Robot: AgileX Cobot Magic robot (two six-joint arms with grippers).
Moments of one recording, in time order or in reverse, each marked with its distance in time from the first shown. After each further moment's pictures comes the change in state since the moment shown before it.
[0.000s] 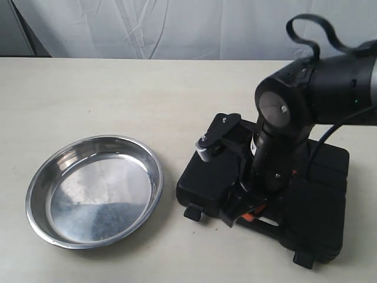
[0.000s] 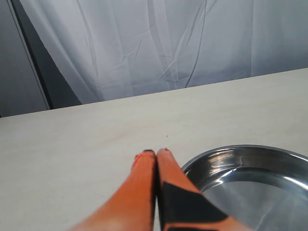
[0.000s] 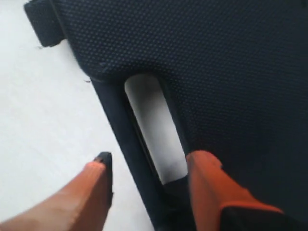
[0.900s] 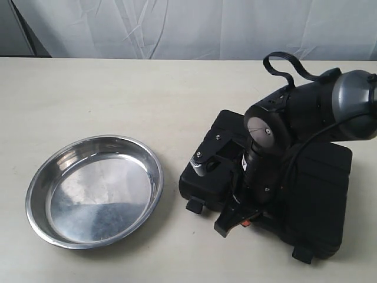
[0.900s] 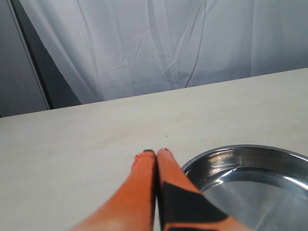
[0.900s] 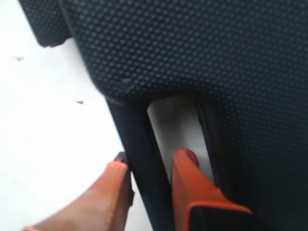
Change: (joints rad) left arm 0.000 0.000 0.000 0.000 0.000 0.000; right arm 0.002 0.102 0.034 0.012 -0.122 -0.020
